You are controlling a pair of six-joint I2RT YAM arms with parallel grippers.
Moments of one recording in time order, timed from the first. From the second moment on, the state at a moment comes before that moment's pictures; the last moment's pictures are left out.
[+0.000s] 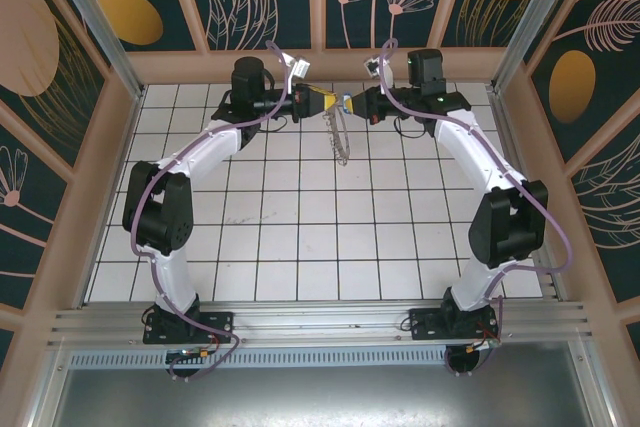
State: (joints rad) left arm -0.39 1.91 1.52 0.25 1.01 -0.41; right arm 0.29 1.72 1.57 -0.43 -0.83 0.00
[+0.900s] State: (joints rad) left arm -0.39 1.91 1.52 0.29 0.99 -0.47; right arm 0.31 1.70 1.55 -0.45 -0.78 -0.01
